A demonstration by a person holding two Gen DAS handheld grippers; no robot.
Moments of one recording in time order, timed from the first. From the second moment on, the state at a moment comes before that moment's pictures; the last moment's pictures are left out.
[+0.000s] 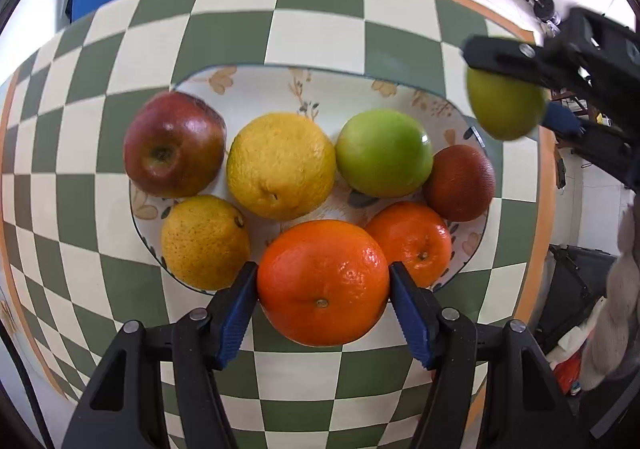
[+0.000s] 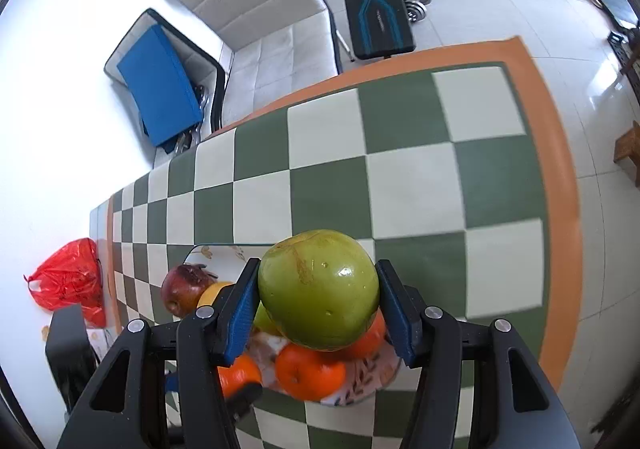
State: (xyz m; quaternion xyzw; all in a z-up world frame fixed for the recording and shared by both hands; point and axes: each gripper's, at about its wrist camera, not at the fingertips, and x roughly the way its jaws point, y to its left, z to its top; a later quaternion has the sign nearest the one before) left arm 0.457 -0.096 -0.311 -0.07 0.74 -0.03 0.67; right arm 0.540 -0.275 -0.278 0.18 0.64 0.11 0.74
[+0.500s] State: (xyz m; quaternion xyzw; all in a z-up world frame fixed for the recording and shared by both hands) left arm 0.457 -0.074 -0.298 -0.10 0.72 -0.03 0.69; right arm 0.555 -0.252 -0.335 0.17 0.69 0.12 0.69
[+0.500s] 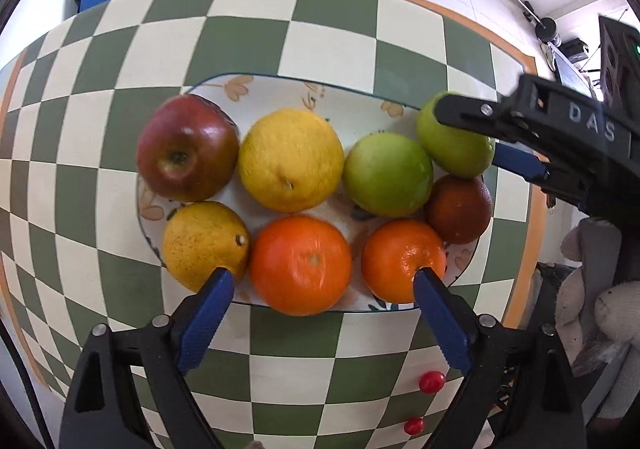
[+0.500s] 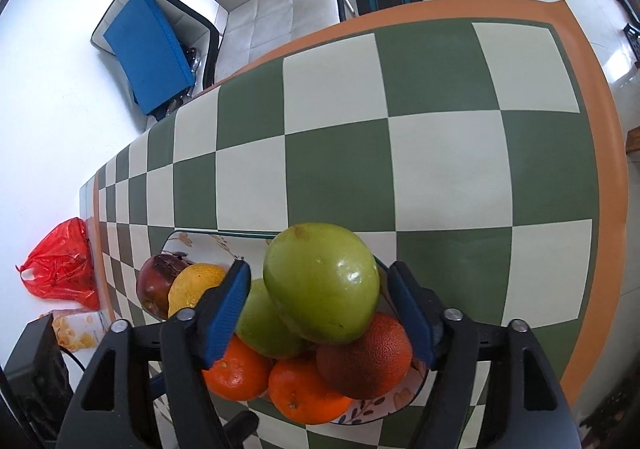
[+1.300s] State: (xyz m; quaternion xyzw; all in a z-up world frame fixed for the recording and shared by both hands) left arm 0.410 -0.044 -0.225 -0.01 0.63 0.03 0.78; right arm 0.418 -0.263 -0.245 0.03 0.62 0.02 0.78
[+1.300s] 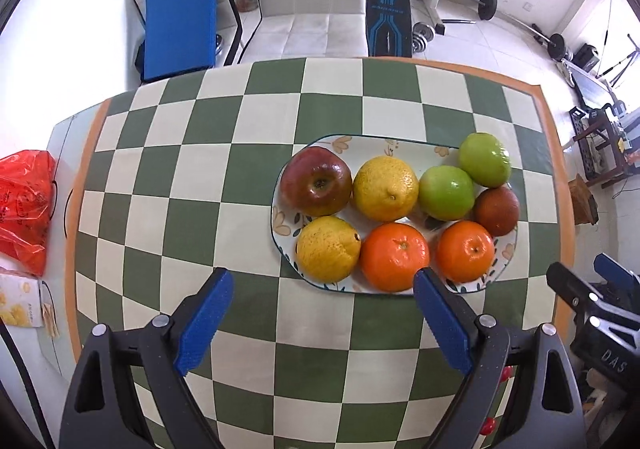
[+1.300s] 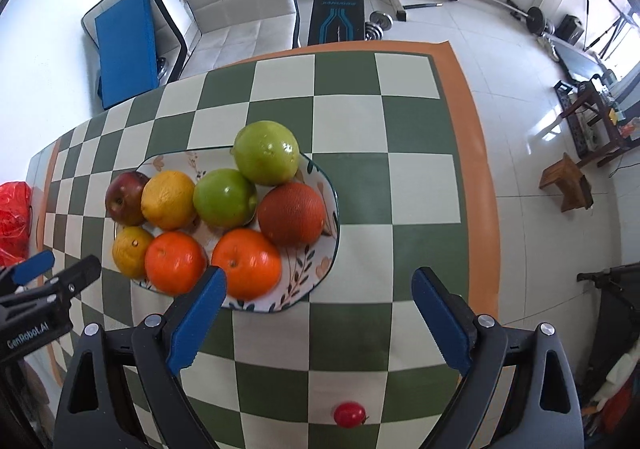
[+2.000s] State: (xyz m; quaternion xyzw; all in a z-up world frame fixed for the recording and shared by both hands) left arm 0.307 -0.050 -0.115 -0.01 0.54 -0.02 0.84; right arm 0.299 -0.251 -0.120 0.03 0.53 0.01 0.85
